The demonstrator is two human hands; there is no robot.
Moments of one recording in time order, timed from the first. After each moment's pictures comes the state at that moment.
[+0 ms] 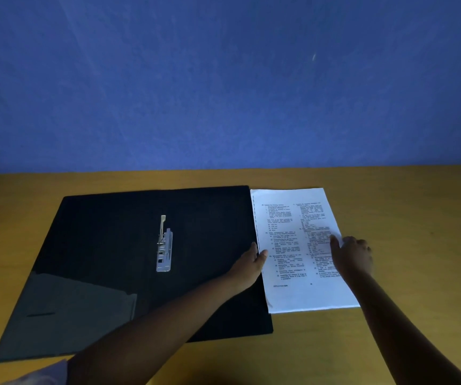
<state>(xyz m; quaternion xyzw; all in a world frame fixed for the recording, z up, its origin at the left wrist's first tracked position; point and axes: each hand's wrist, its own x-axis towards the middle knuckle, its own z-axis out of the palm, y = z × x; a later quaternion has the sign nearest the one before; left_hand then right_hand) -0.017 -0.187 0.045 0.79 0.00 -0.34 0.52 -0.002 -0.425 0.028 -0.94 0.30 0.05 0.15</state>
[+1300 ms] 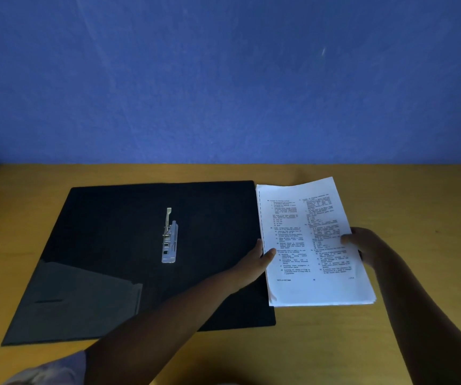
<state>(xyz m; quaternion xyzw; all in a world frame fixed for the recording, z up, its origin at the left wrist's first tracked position) -0.025 -0.181 0.051 0.75 -0.04 -0.38 0.54 0.022 -0.456 0.046 -0.77 0.33 0.18 0.52</state>
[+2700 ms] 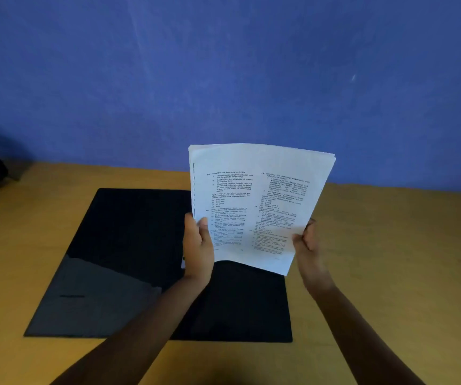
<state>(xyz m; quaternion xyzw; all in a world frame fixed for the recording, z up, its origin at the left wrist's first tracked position) -0.016 -0.083 0.075 0.78 0.12 0.22 0.57 -0.009 -0.284 0.071 -0.72 0.02 -0.01 0.69</state>
